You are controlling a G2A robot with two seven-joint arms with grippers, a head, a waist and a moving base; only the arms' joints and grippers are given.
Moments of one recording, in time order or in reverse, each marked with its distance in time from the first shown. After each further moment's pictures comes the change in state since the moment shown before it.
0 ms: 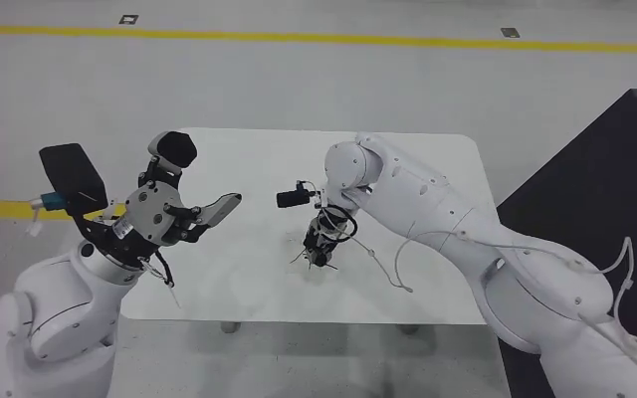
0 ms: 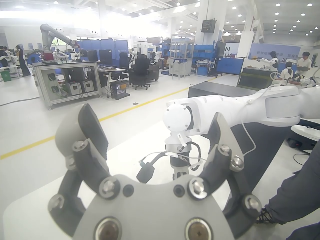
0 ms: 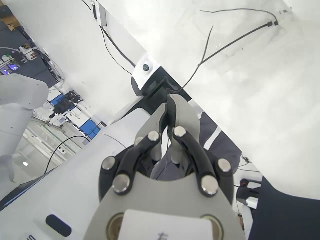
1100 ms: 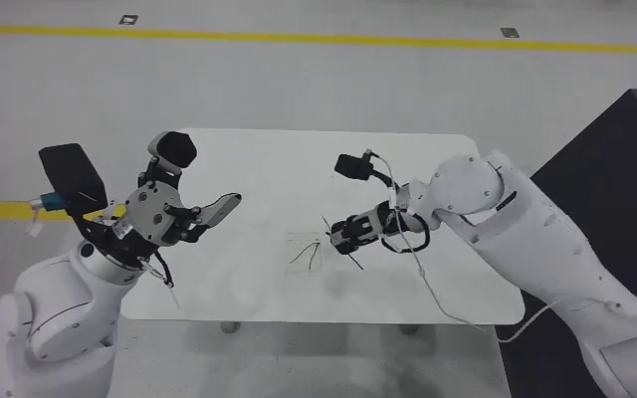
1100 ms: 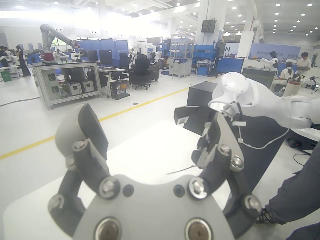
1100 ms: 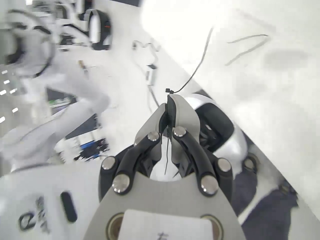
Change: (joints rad) left arm 0.000 0.000 0.000 0.000 0.000 0.000 0.000; right arm -0.314 0.521 0.473 -0.896 -0.109 0.363 -0.269
